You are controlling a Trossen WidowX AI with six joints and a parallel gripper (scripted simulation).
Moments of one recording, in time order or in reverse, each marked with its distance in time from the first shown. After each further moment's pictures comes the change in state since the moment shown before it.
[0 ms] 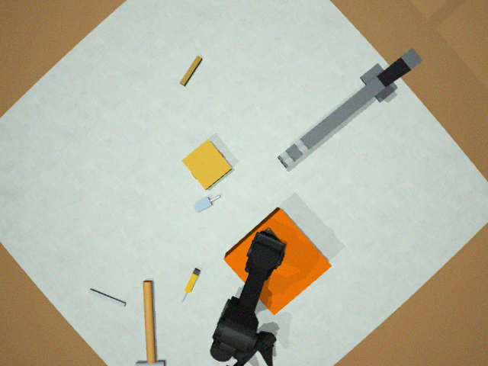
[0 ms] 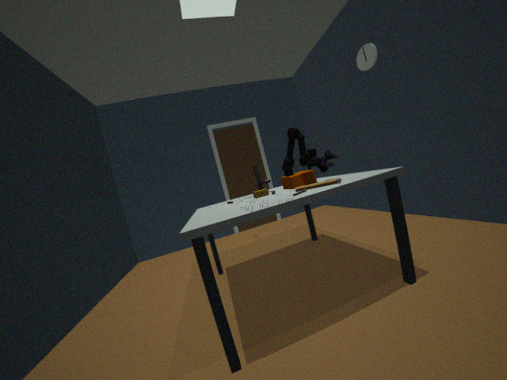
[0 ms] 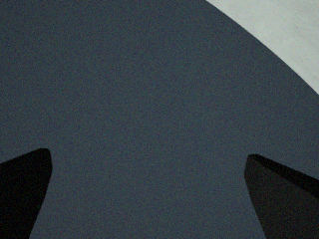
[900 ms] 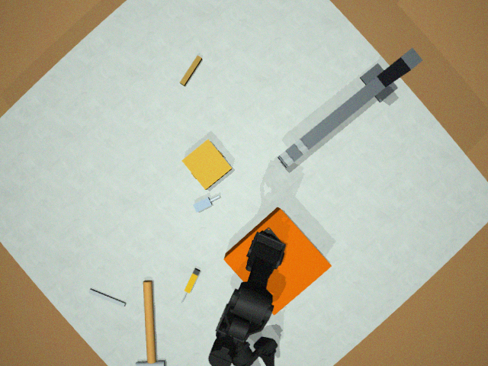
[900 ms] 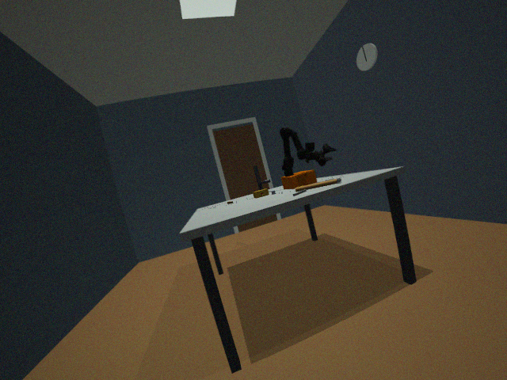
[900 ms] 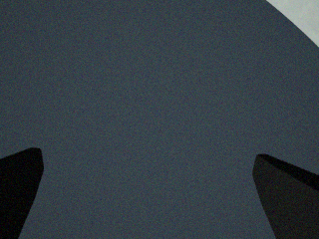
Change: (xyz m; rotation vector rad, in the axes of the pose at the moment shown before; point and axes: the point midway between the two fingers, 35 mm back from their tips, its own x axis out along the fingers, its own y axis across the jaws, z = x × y) arm -0.008 0.027 -0.040 -0.001 -0.001 -0.003
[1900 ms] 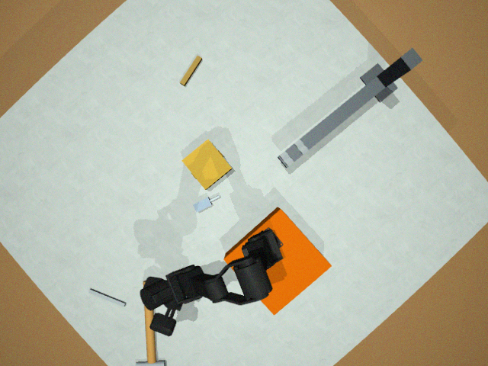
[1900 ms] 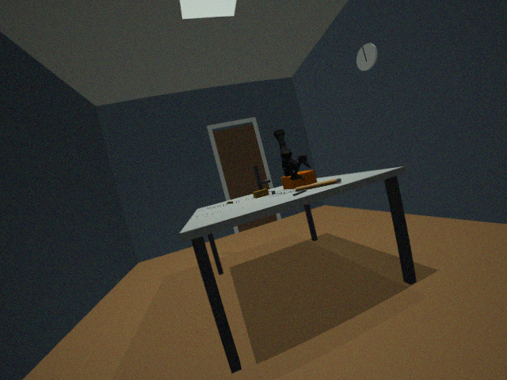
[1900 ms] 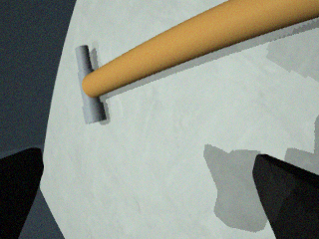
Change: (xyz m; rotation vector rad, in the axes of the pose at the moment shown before) arm -0.253 0.047 0.165 -0.557 -1.034 -0.089
